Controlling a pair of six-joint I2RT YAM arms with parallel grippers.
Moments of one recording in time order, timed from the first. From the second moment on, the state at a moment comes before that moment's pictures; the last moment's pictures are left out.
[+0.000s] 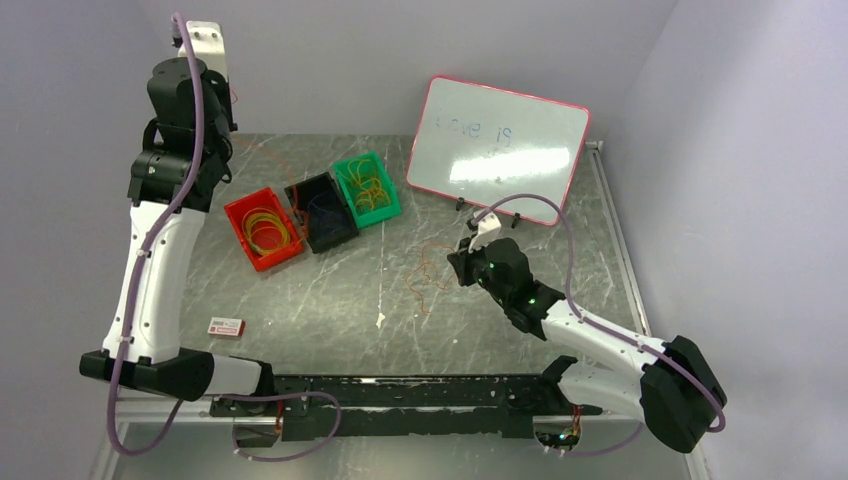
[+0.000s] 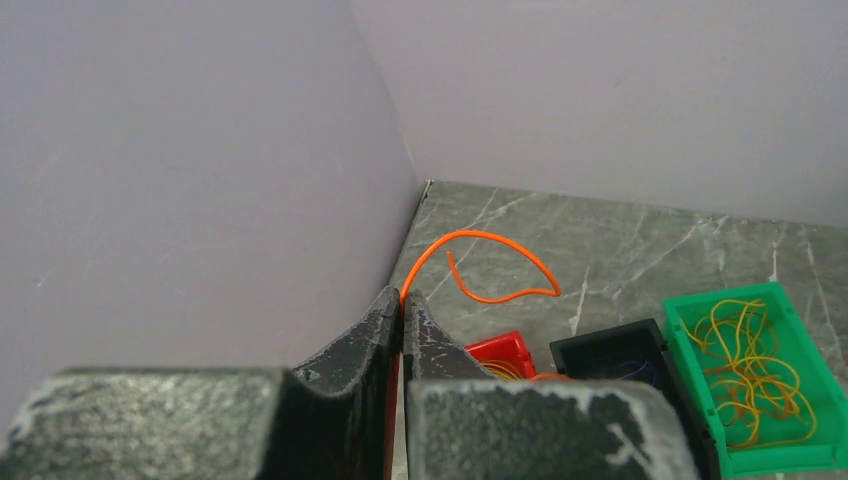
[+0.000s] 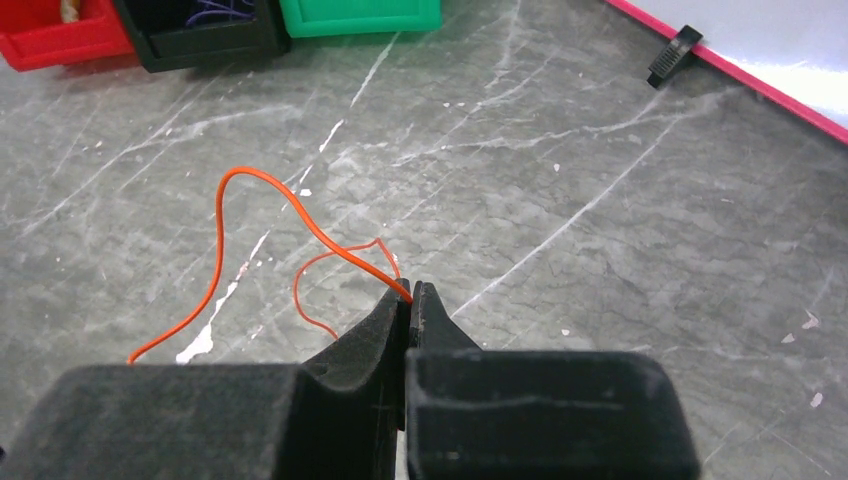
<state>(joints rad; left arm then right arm) -0.22 1.35 1.85 -0.63 -0.57 0.17 0.71 1.06 0.48 0.23 0.13 0.22</state>
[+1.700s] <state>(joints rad) 0.02 1.38 1.32 -0.56 -0.33 -0.16 0.71 1.08 0.50 0.23 0.06 0.17</state>
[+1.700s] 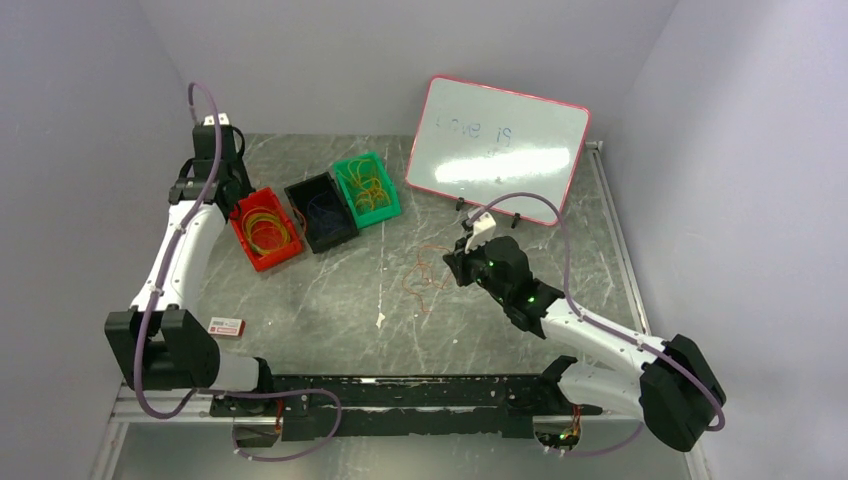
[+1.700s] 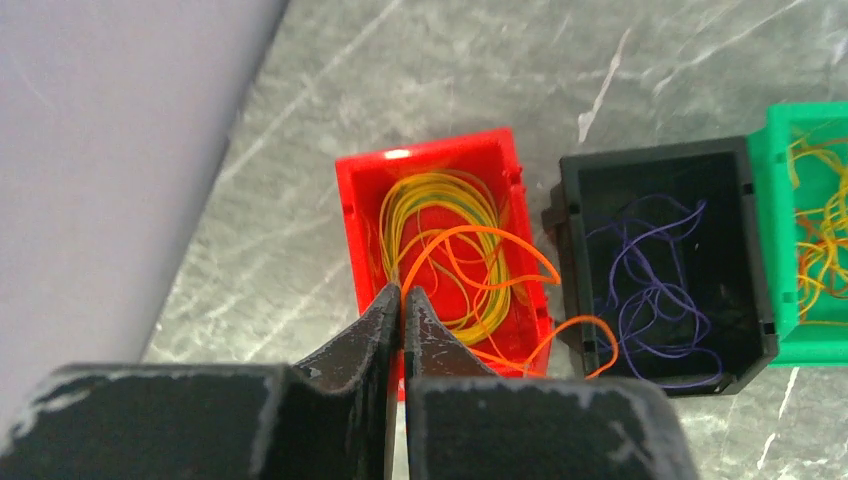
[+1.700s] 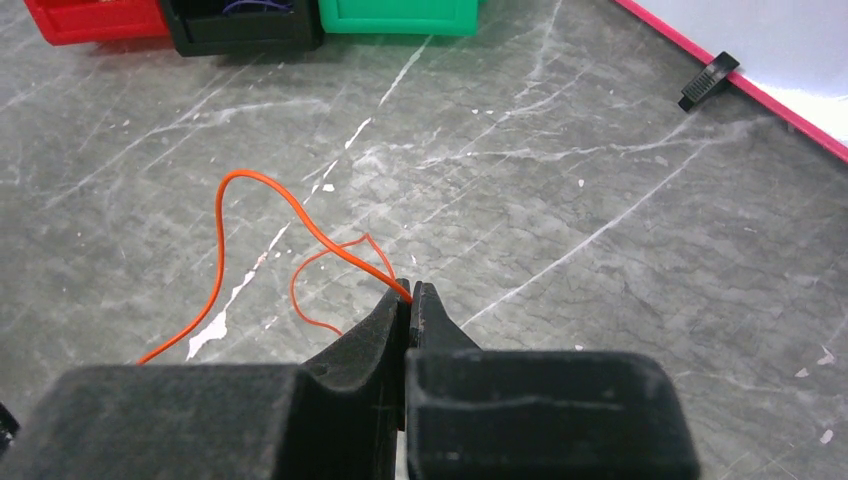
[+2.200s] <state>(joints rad) 0.20 1.39 1.22 -0.55 -0.36 -0.27 0.71 1.06 0.50 0.21 0.04 0.15</state>
